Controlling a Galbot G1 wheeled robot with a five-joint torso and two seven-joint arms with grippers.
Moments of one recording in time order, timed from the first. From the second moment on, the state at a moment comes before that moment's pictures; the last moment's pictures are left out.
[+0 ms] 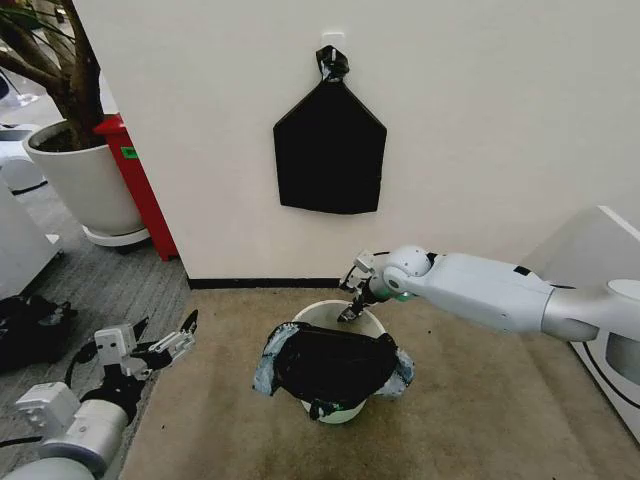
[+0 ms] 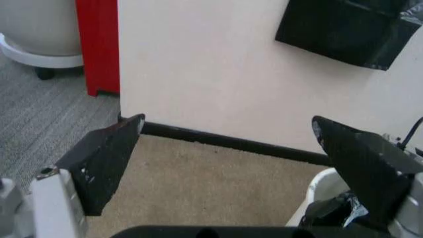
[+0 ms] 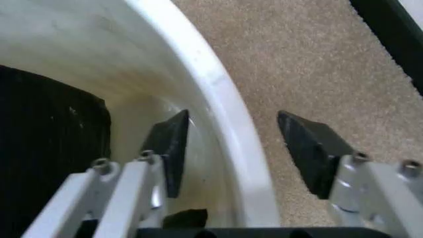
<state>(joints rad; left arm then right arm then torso) 1.90 -0.98 -0.84 -2.47 -0.90 0.19 -0.30 0.11 1.03 -1.10 1.25 1.10 -0.74 -0.25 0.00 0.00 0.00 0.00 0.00</state>
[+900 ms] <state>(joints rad) 1.87 -0.98 -0.80 -2.47 -0.87 0.18 -0.29 0.07 0.97 -0.98 1.31 1.14 -0.74 -0.14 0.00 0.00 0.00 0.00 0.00</state>
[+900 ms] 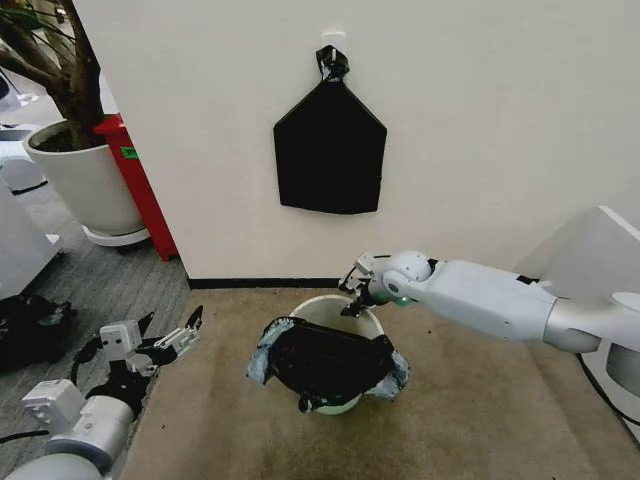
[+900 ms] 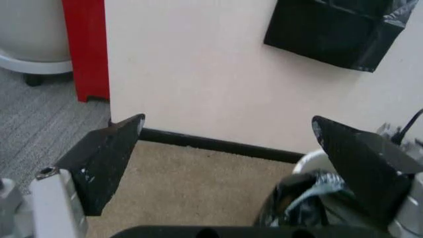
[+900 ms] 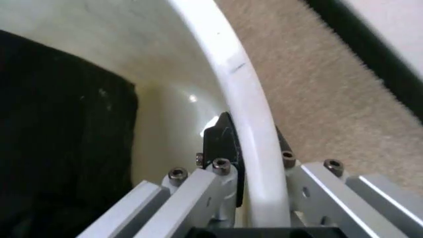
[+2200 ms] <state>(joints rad) 1.82 -0.97 -0.73 -2.44 -0.83 0.15 -0.29 -0.40 0.97 -0.35 1.79 2.09 -0.44 1.41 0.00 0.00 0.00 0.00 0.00</state>
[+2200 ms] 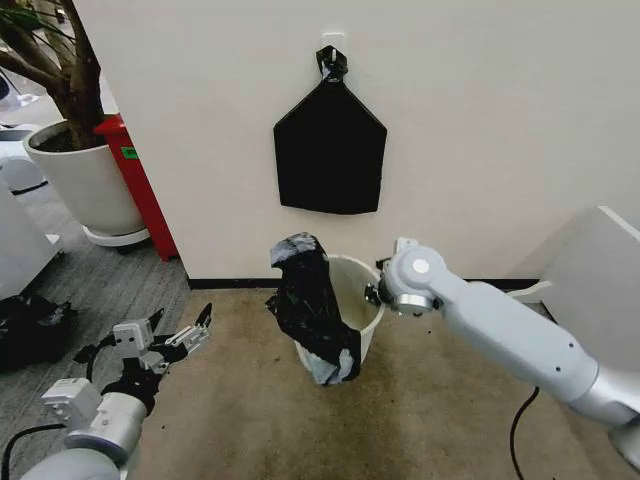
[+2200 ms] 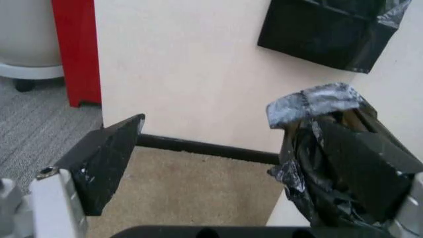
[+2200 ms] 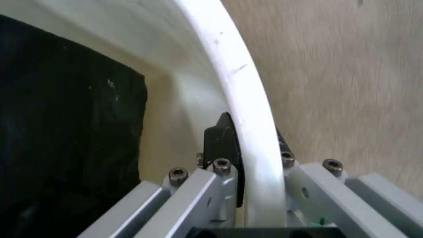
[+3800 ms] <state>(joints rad) 1.82 -0.97 -0.71 -2.43 -0.81 0.14 -0.29 -0.66 1.04 -0.26 1.79 1.83 -0.41 1.36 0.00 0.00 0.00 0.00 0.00</state>
